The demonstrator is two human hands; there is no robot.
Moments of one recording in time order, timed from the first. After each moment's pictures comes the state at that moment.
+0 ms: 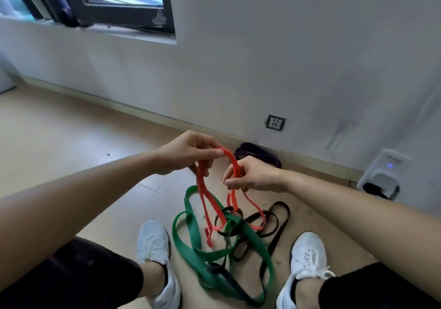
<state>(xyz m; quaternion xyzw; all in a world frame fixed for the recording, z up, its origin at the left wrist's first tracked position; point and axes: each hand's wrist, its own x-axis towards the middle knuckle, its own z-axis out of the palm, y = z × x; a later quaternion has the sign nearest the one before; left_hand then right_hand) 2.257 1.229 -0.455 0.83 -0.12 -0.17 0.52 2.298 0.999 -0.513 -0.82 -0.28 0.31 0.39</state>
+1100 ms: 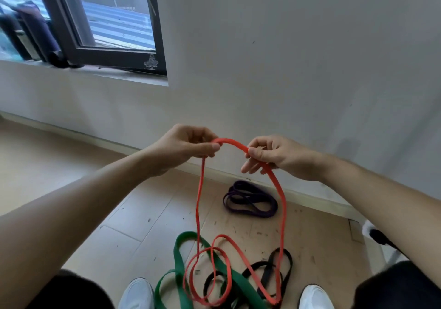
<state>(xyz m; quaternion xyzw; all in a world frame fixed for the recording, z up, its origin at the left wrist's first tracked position) 2.335 1.244 -0.395 0.81 -0.17 -0.05 0.56 2.376 0.973 -0.399 -0.81 -0.24 0.23 0.48</state>
